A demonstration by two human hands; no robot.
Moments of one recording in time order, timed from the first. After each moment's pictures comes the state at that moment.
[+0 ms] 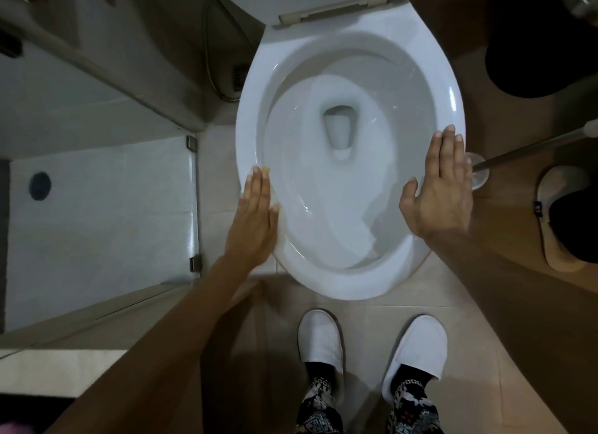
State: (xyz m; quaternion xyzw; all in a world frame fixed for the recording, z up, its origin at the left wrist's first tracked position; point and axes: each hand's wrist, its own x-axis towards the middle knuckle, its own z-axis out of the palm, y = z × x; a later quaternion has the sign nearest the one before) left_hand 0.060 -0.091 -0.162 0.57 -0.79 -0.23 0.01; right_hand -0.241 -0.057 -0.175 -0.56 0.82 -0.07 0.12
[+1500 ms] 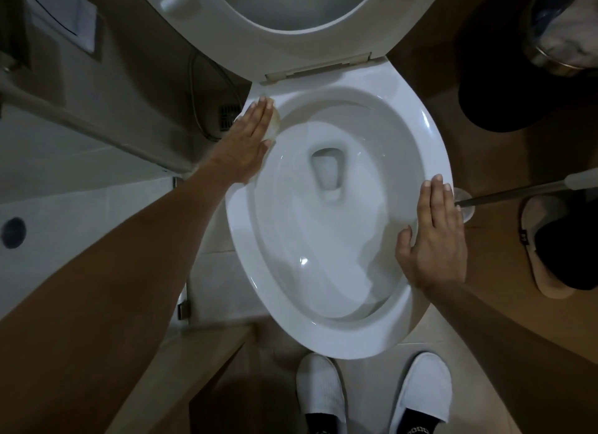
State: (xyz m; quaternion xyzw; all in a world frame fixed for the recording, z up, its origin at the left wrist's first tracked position) left_hand 0.024 -0.314 -0.159 0.39 -0.92 -0.09 -0.06; right_hand -0.242 -0.058 -0.177 -0.55 0.82 -0.08 0.12
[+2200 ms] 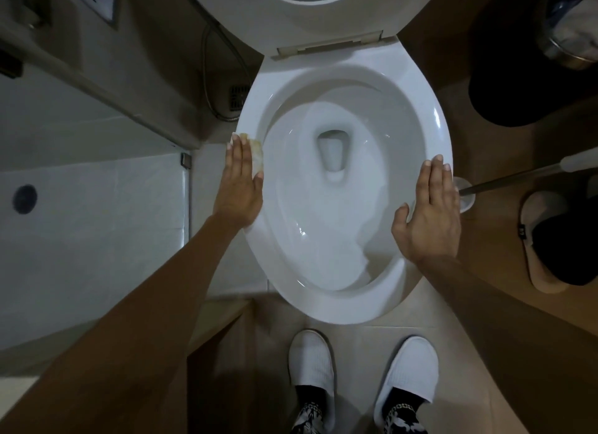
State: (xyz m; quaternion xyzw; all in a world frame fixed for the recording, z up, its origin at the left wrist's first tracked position) left_hand 0.056 -0.189 -0.178 0.61 -0.77 -0.18 0.03; right_hand -0.241 -0.056 -0.176 -0.56 0.82 -0.08 0.12
